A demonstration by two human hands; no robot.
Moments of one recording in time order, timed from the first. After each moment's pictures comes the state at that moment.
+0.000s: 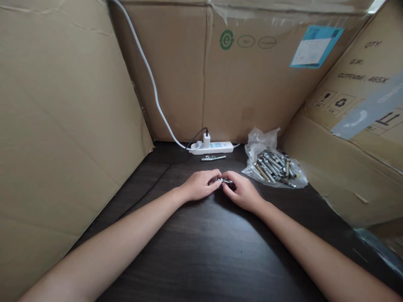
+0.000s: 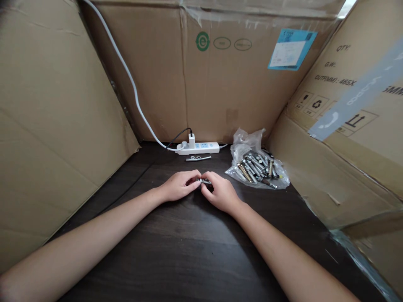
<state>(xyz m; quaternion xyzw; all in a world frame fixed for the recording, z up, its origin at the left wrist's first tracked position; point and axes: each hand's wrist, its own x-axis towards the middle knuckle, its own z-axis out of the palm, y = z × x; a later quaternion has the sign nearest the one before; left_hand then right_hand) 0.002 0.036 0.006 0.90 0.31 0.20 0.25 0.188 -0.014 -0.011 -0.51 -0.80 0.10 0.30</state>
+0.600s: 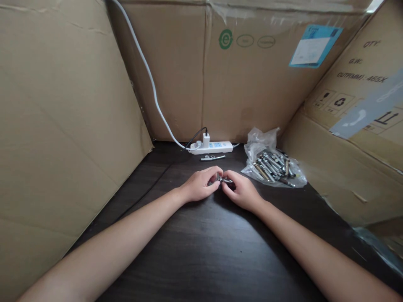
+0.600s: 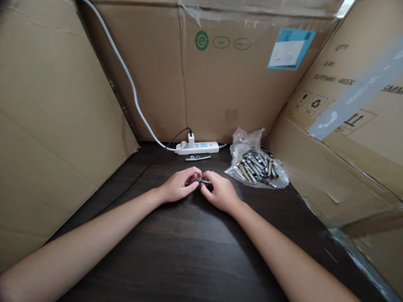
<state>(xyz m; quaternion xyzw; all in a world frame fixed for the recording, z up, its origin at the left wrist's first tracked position) 0.002 0.032 0.006 0.89 0.29 0.25 0.26 0.187 -0.014 -0.010 -0.51 -0.79 0.09 0.31</state>
